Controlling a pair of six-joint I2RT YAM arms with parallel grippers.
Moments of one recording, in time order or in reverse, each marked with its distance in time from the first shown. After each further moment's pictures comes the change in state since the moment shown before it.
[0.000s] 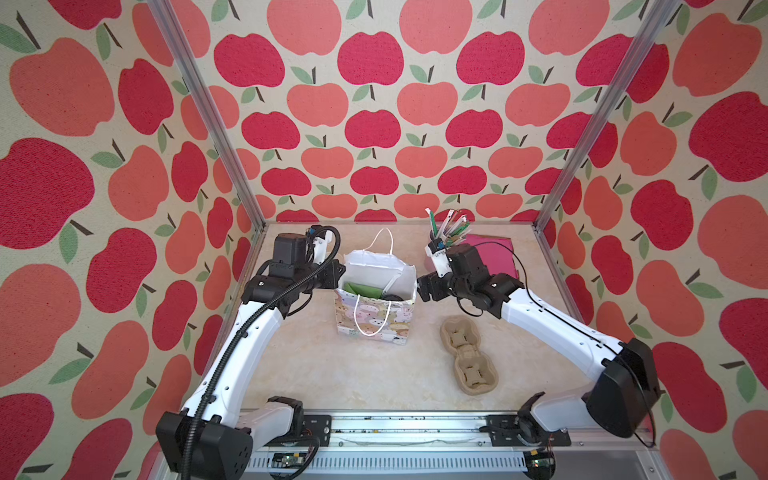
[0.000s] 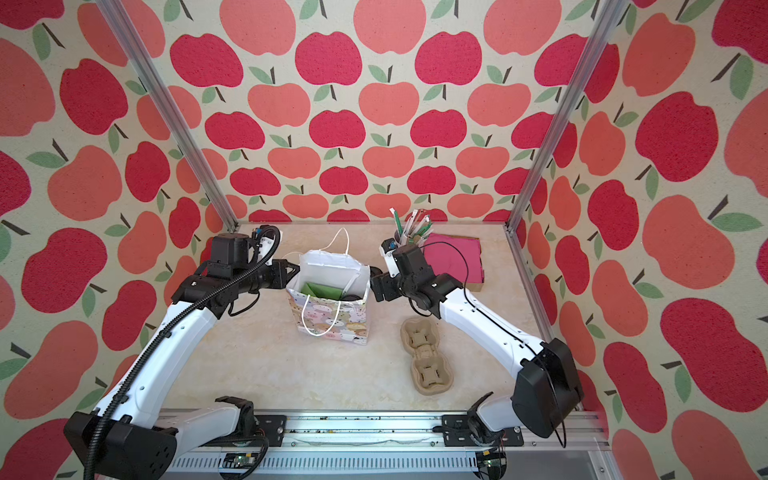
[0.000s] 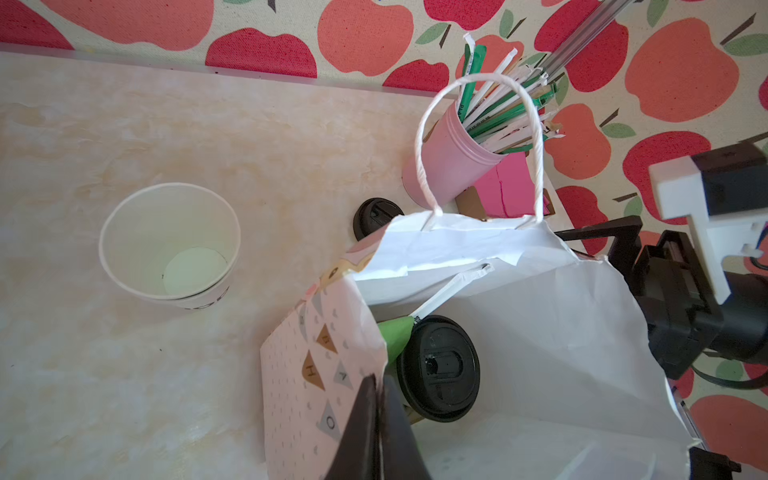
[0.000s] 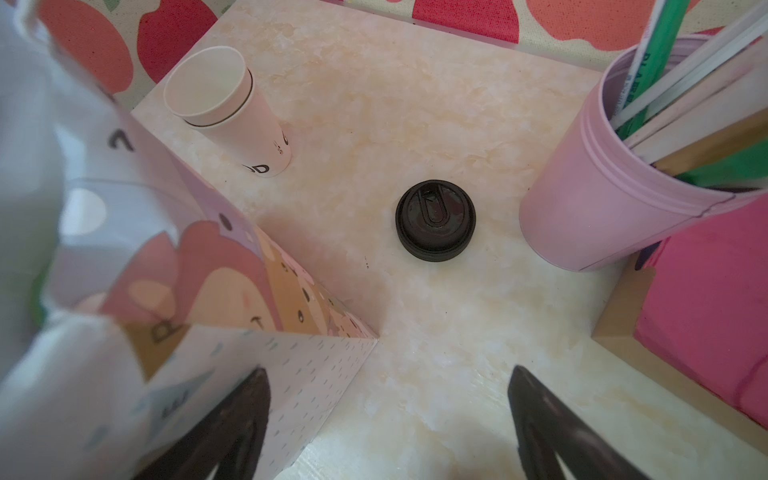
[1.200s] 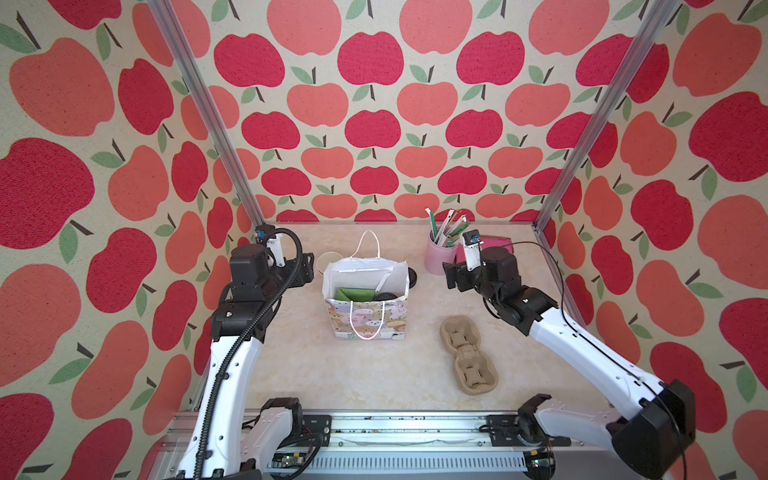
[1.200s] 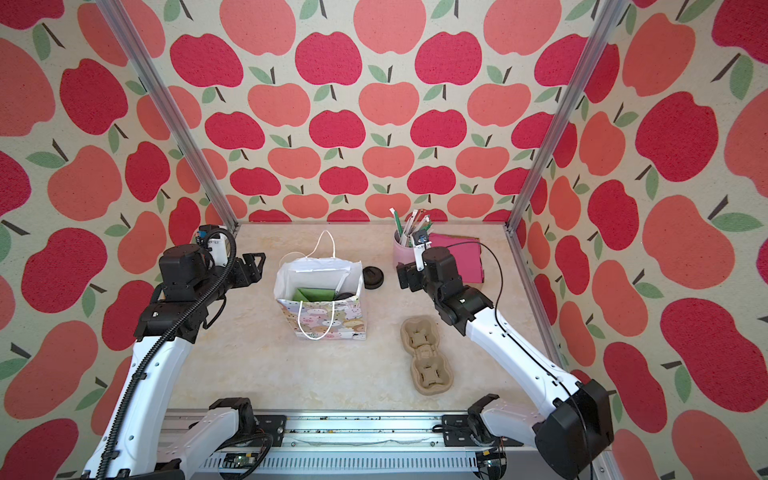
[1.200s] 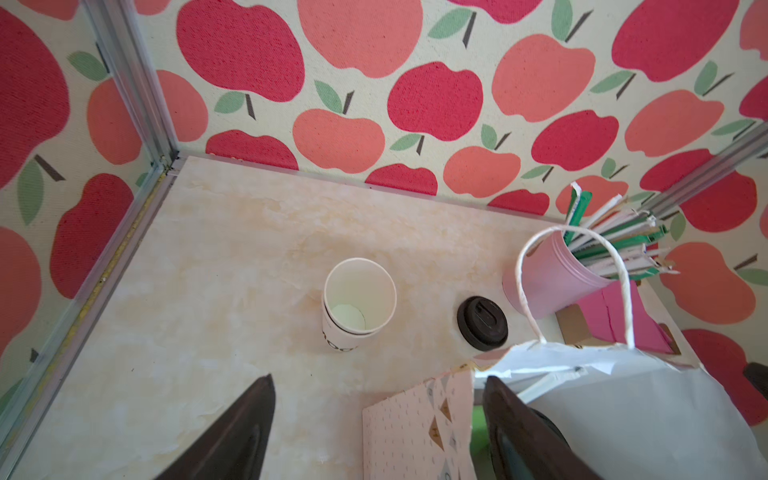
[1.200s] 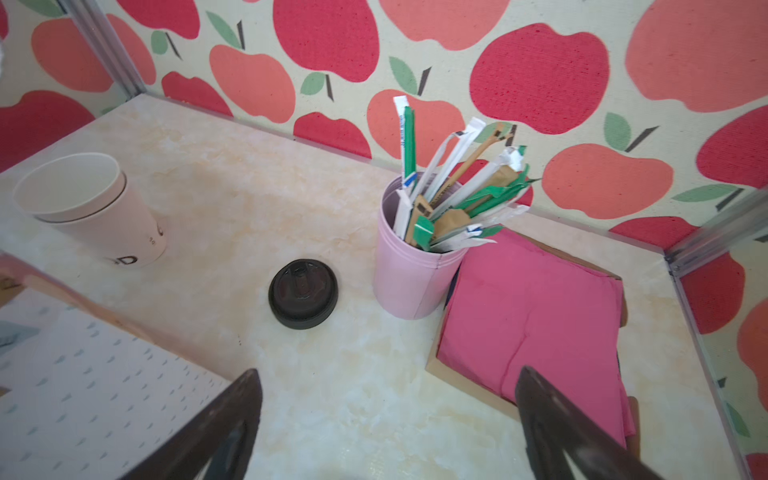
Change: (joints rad) left arm 0.278 -0.206 -0.100 0.117 -0.184 0.011; right arm -0.140 -0.284 -0.224 0.216 0.293 -0.148
